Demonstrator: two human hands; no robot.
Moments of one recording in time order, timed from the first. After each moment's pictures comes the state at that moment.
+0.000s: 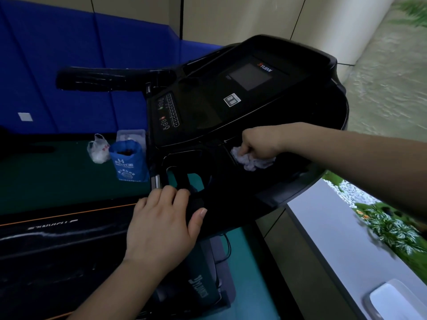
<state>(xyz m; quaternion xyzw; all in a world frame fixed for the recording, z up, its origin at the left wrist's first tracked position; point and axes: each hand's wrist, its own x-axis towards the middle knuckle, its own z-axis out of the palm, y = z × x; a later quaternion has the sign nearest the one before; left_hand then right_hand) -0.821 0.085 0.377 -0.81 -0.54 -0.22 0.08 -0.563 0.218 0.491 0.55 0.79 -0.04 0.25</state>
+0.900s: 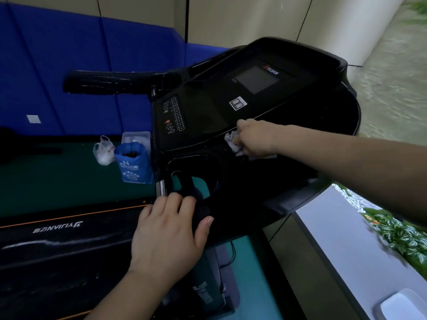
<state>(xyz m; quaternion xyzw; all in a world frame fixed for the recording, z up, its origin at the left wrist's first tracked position) -0.819 0.086 0.378 -0.81 -0.55 -0.22 0.08 -0.586 0.233 0.490 0.55 0.79 0.12 0.24</state>
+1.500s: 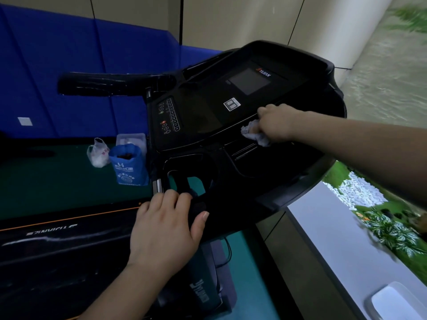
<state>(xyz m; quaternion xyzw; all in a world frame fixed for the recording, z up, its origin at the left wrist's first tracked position) -0.819 0.083 0.379 -0.80 -0.55 -0.22 0.08 -0.553 0.217 0.531 0.61 0.70 0.20 0.32</state>
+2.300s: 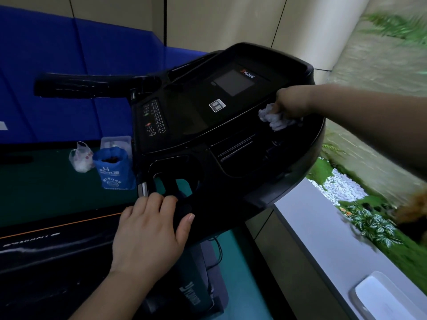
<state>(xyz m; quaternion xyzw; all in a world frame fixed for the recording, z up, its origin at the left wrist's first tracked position) -0.822 0.084 0.377 -0.81 -0.54 -0.23 0.08 -0.485 0.230 0.586 0.67 0.65 0.13 0.34</state>
